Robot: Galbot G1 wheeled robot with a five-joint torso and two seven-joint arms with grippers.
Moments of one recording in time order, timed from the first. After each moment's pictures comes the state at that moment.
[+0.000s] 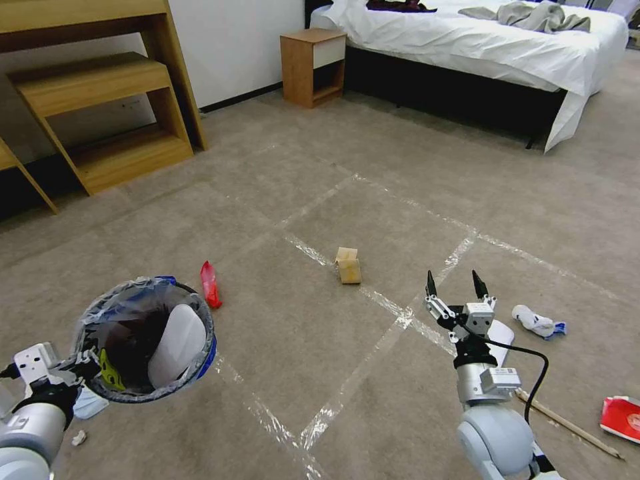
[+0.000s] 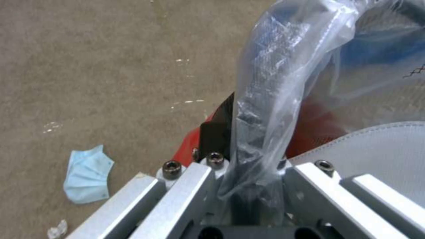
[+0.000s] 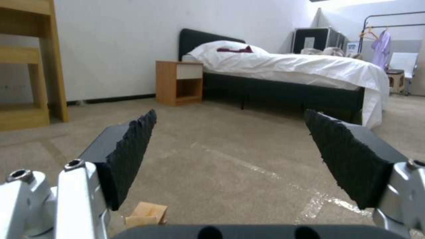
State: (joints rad) left arm 1.77 -1.20 -1.05 -2.32 -0.96 0.49 -0.40; right arm -1.44 1.16 0.38 1.99 0.19 0.24 0.33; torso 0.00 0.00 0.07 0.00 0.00
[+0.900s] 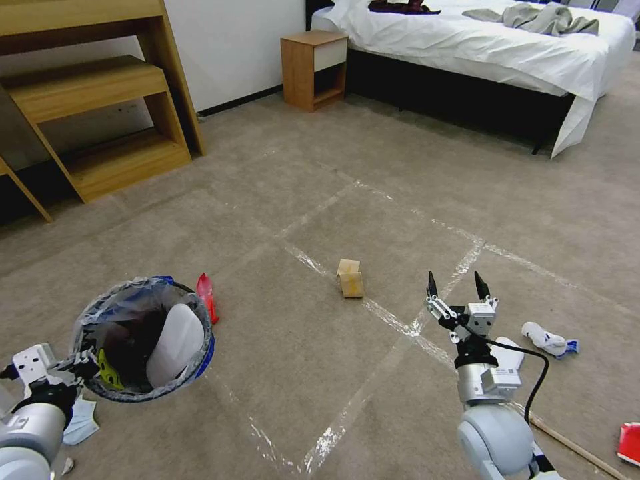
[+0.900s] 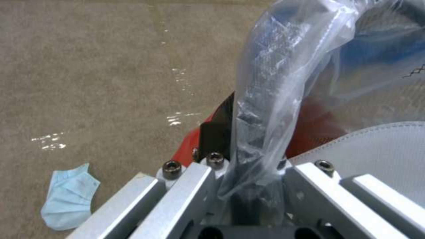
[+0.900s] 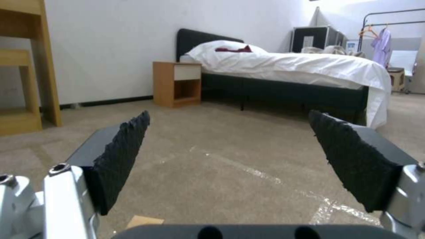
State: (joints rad) left arm 1.76 -1.20 -1.04 -2.30 -0.95 0.48 -0.40; right arm -1.44 1.17 0.38 1.98 0.19 0.25 0.33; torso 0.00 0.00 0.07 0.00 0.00
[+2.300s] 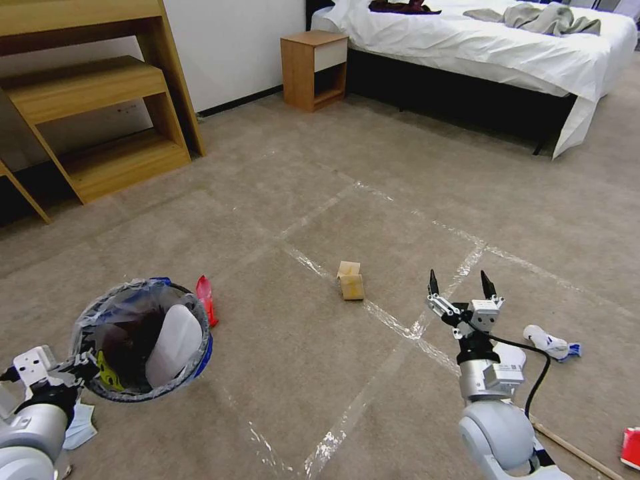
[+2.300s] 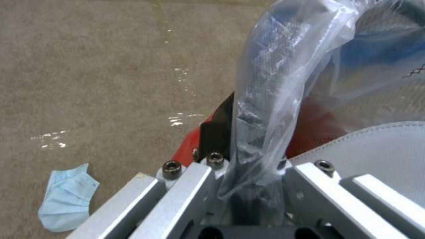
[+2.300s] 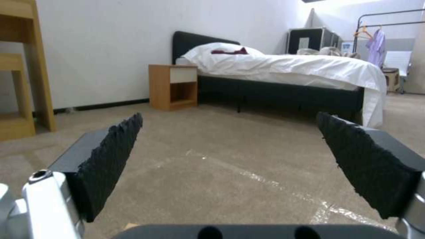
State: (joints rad) left arm 1.74 -1.22 -1.03 -2.28 -0.93 0.47 -0.39; right arm -1.42 1.15 0.39 1.98 0.22 0.25 0.35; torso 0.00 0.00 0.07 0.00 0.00
